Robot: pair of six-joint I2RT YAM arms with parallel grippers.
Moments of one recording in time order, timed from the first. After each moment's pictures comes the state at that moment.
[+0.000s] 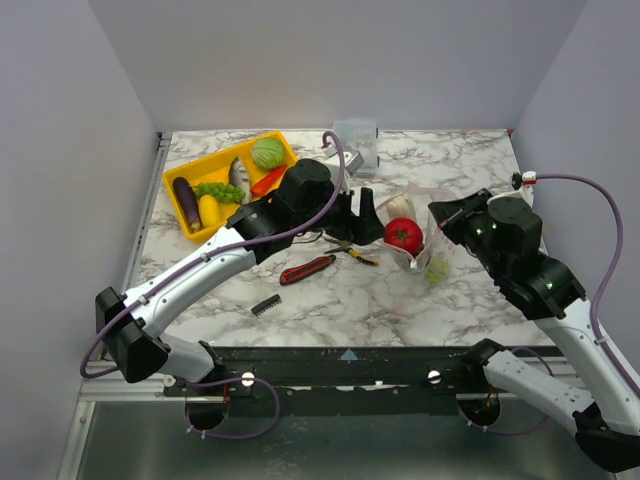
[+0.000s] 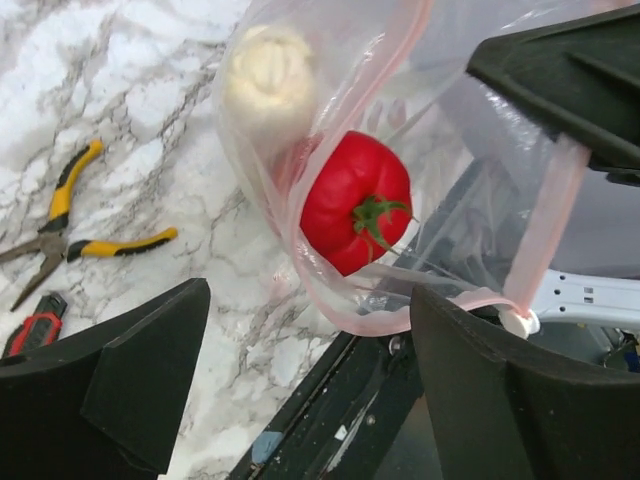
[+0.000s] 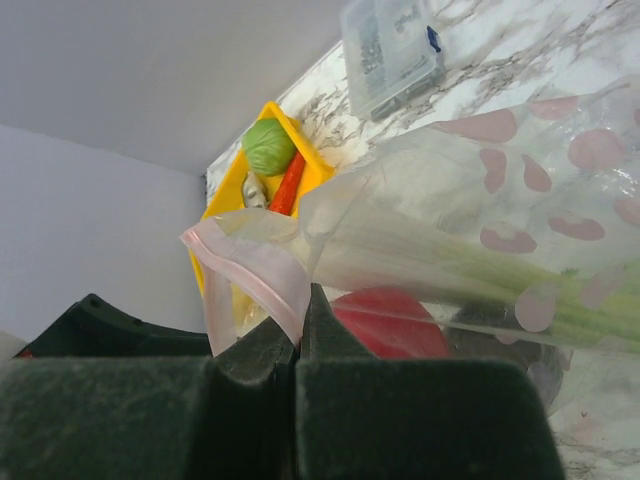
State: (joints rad) left arm -0.85 1.38 1.40 -0.42 0.23 -0.51; right arm 0.57 0.81 1.09 -0.58 0.37 0.98
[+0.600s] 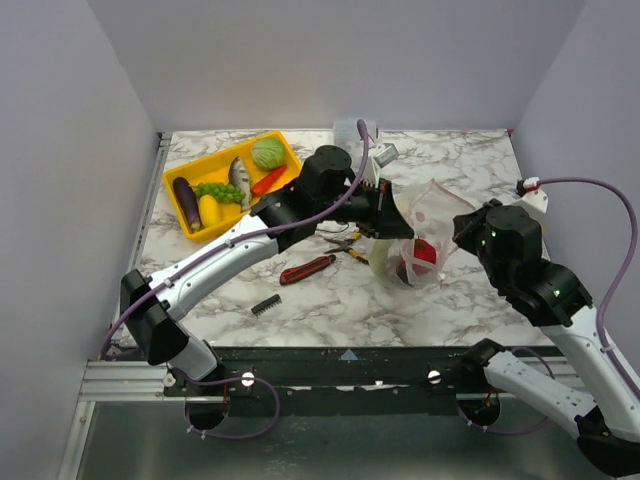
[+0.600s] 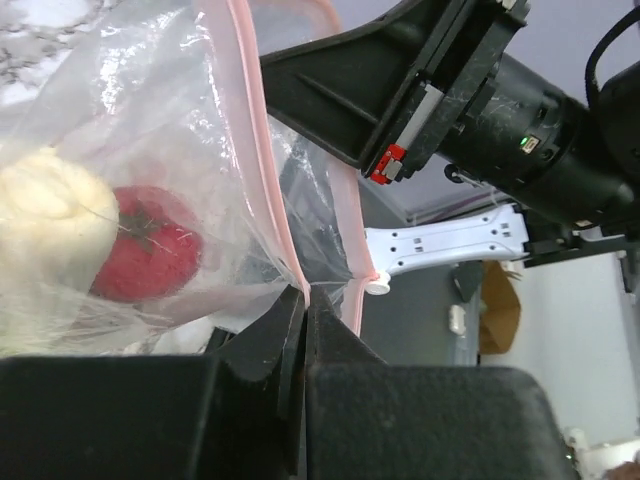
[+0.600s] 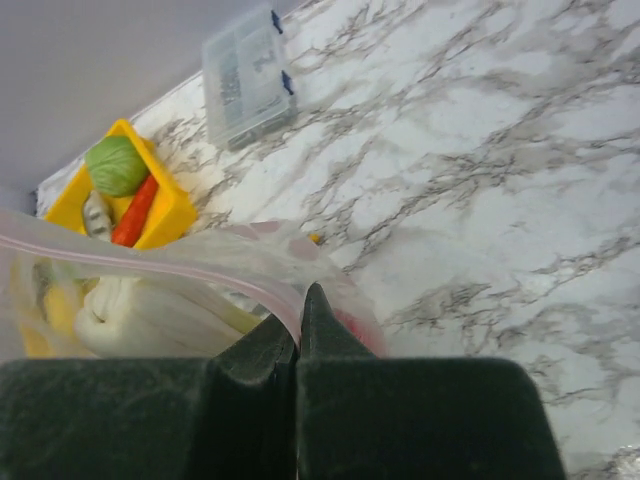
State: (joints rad) left arm -0.89 1.53 1.54 -0.28 0.57 -0.64; right arm 0.57 0.78 1.08 -0.72 0.55 0.76
